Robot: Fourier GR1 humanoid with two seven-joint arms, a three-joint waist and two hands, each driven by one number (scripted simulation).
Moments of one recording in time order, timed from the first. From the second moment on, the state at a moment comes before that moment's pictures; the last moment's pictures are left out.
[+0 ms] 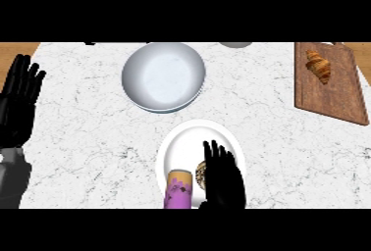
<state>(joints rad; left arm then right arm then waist) -0.24 0.38 0.15 -1.48 0.22 0.09 -0.03 -0.12 0.00 0.72 -1.61 0.93 0.11 1.01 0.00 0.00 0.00</state>
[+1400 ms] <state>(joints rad) -0.23 0.35 0.22 -1.49 0.18 0.04 -0.02 0.01 -0.38 0.40 -1.66 0.87 0.09 0.73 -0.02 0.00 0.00</state>
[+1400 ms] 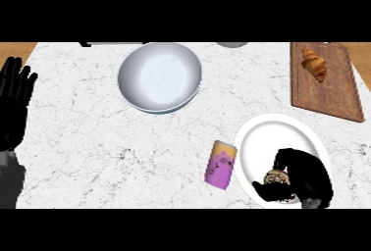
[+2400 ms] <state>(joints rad) -0.25 0.33 0.21 -1.48 0.16 0.04 -0.02 -0.03 -0.67 -0.06 -2.25 0.57 0.31 0.72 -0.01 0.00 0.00</state>
